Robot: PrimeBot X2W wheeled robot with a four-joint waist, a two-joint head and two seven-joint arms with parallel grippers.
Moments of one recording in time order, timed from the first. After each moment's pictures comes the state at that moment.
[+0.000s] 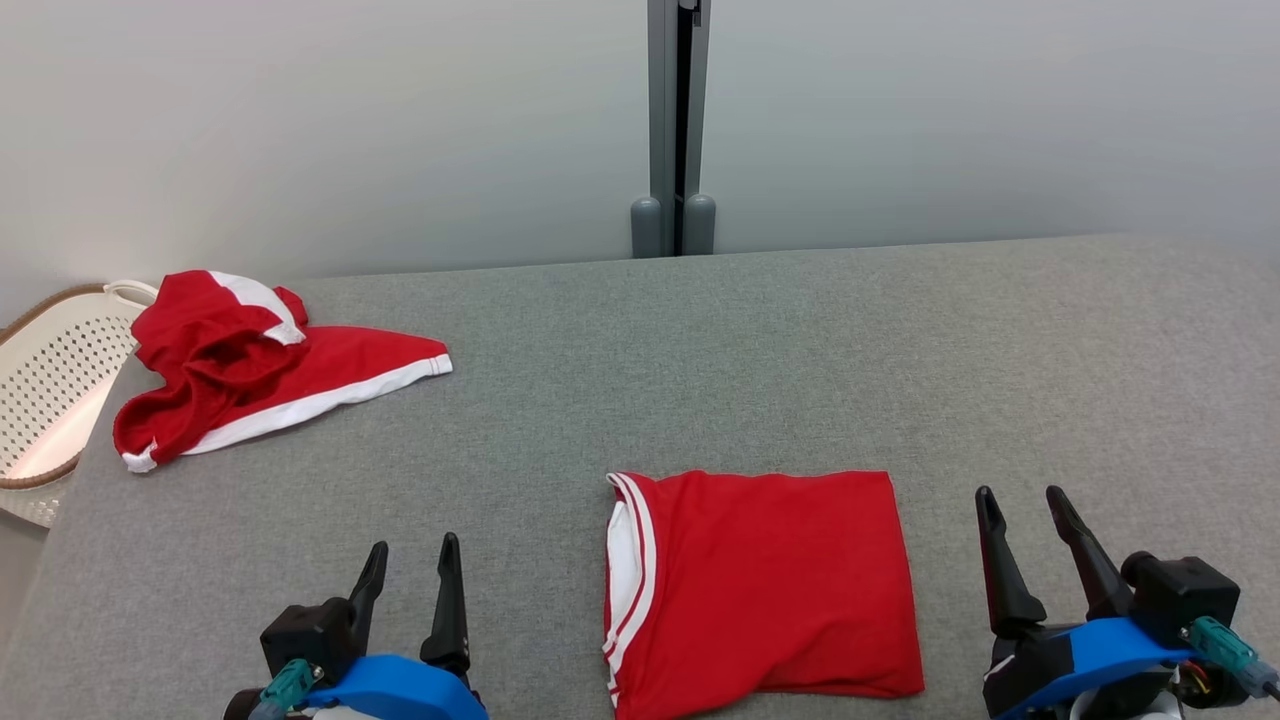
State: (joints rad) left arm -0.09 0.21 -0.44 0.36 -0.60 0.13 -0.26; right arm -0.06 -0.05 -0.04 0.25 0.20 0.13 -0.18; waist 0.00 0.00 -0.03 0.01
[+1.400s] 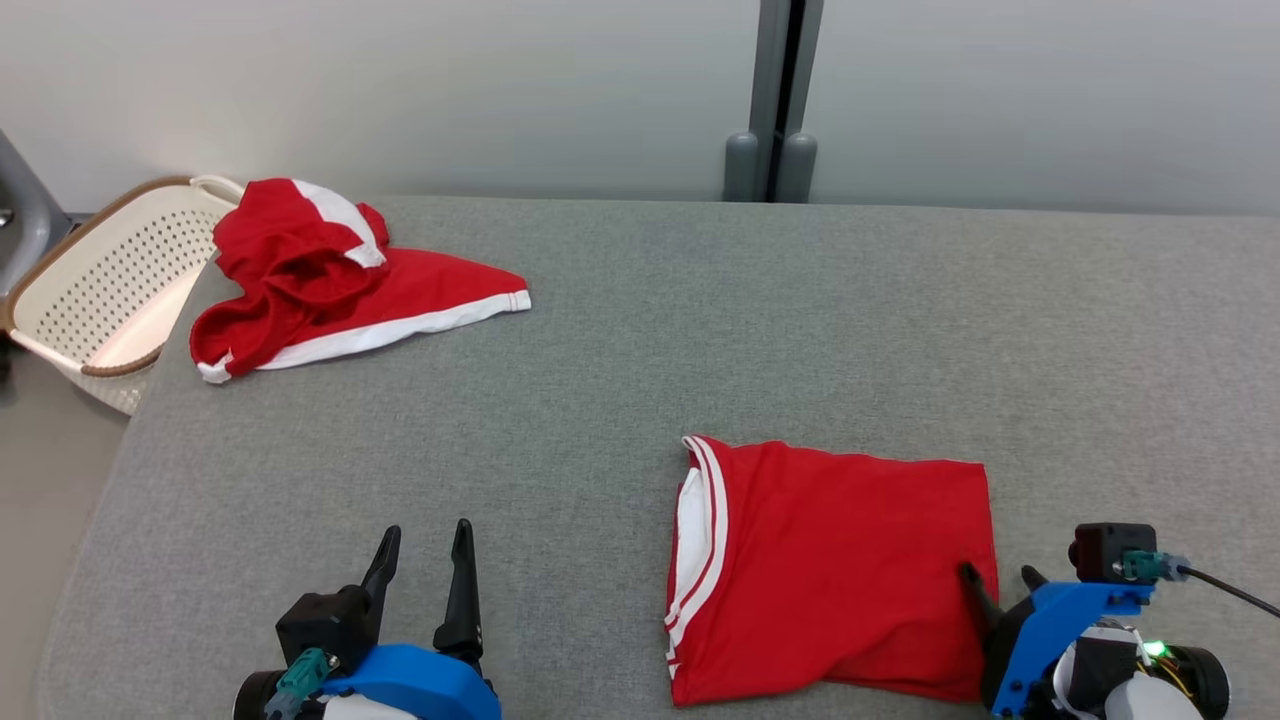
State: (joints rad) left arm -0.10 0.17 -0.40 0.38 -0.53 0.10 -0.26; right arm -0.21 -0.05 -0.13 0.57 0.15 0.13 0.19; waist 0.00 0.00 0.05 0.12
